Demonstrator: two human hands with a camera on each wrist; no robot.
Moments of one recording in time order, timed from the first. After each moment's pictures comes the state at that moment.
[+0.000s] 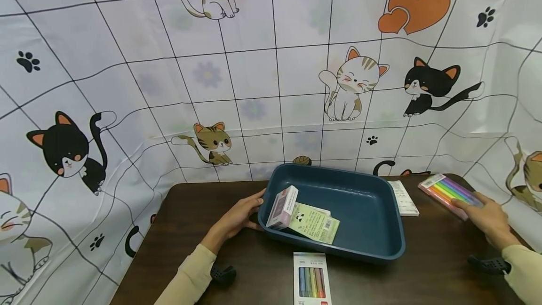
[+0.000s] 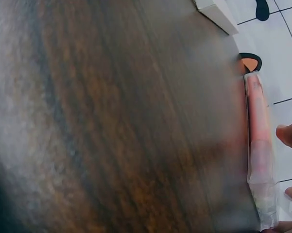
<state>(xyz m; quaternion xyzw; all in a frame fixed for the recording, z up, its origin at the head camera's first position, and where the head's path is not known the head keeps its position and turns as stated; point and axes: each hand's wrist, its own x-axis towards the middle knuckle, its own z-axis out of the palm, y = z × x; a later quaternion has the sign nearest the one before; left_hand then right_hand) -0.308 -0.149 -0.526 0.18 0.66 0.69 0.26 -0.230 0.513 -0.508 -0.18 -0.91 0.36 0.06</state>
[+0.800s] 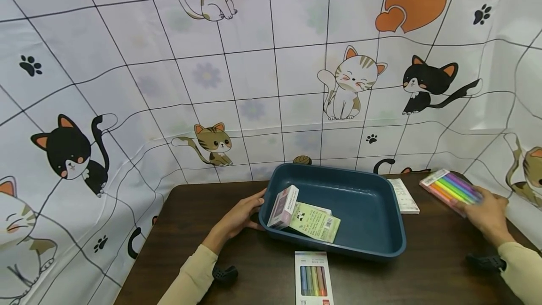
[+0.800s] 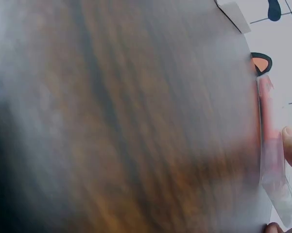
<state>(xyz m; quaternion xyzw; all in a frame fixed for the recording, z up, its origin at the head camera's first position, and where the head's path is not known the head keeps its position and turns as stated) -0.305 -0.148 -0.522 0.18 0.66 0.68 0.25 -0.233 0.509 -0.520 -0.17 -0.91 0.34 0.15</state>
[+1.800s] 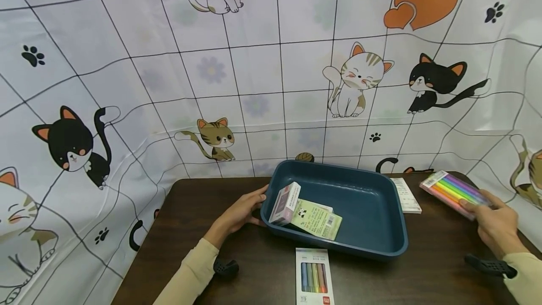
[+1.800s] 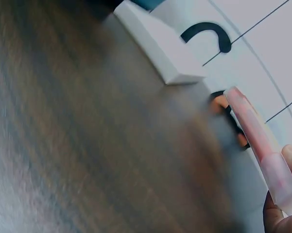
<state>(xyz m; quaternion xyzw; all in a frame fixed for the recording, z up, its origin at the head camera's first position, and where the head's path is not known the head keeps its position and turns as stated) -0.308 -0.149 -0.523 0.18 0.66 0.68 0.26 -0.234 0.489 -0.508 -0.35 -0.70 0.61 0.16</state>
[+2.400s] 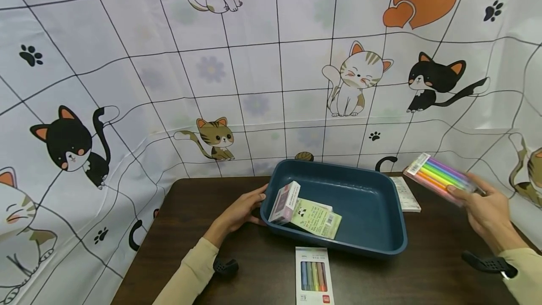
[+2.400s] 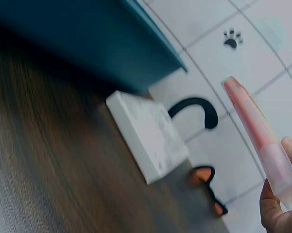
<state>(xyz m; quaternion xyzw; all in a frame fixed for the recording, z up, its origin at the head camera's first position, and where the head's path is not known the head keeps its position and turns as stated) -0.311 -0.150 -0.524 0.19 0.65 0.68 0.26 -0.222 0.448 -0.470 -0.15 -0.60 0.77 0.17</state>
